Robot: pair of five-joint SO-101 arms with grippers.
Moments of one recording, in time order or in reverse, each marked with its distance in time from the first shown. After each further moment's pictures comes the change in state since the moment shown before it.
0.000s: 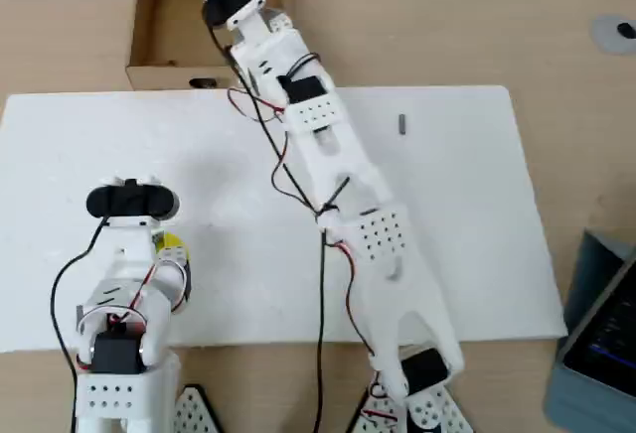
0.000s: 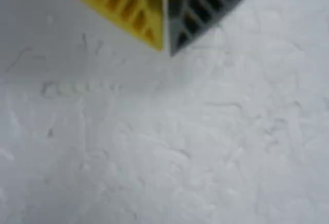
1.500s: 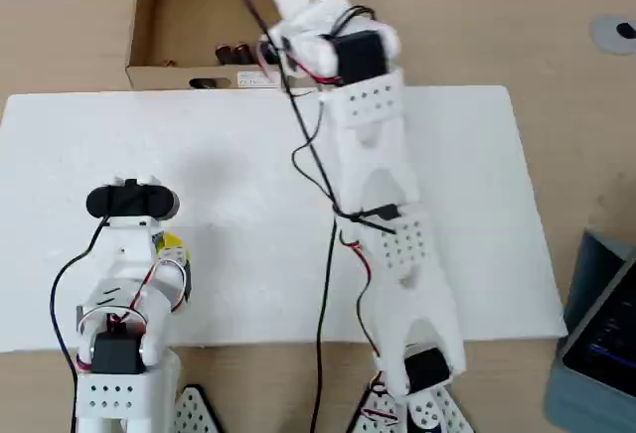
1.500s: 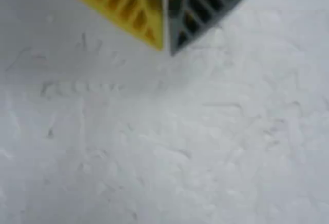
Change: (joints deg) left arm 0.0 0.0 0.0 0.0 0.0; right arm 3.2 -13.8 -38.1 70.4 0.1
